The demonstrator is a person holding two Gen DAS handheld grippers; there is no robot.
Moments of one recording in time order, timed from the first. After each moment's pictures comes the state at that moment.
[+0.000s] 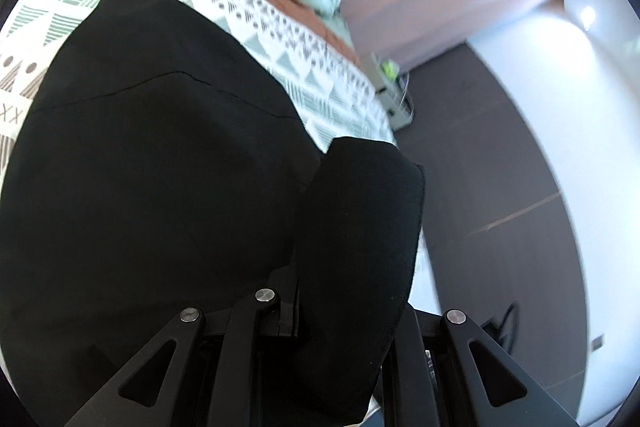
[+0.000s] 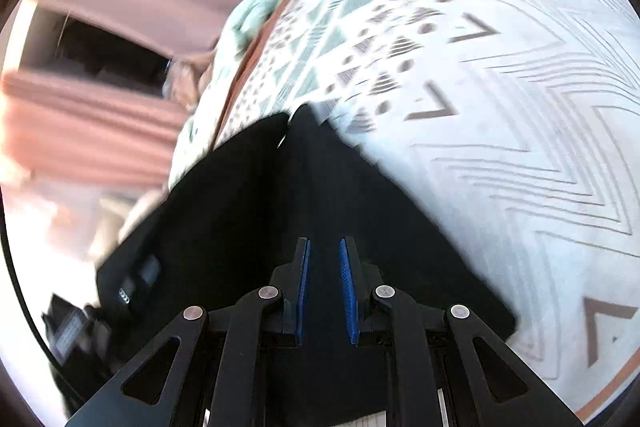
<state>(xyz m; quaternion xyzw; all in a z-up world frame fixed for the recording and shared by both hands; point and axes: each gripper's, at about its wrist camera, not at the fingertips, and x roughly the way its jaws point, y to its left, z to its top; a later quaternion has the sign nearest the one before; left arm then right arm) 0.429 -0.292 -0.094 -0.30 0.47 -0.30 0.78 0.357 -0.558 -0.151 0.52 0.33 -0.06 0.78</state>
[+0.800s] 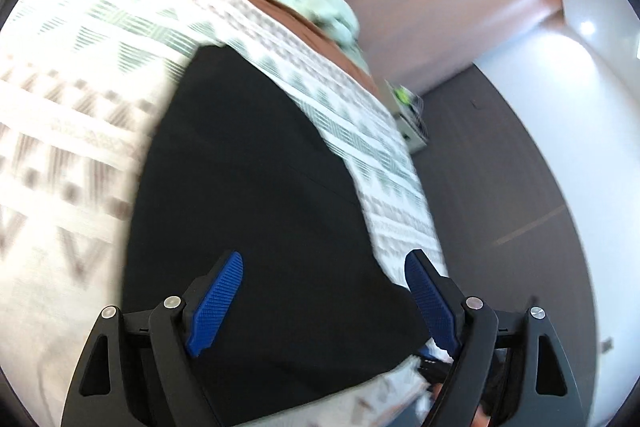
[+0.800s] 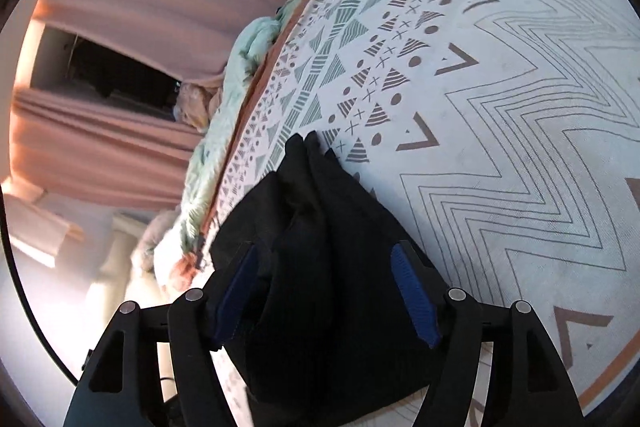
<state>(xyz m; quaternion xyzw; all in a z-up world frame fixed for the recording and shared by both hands) 0.404 -0.159 -0.093 -0.30 0.43 -0.25 0.81 0.335 -0.575 -0.129 0.50 0.30 -0.06 0.81</state>
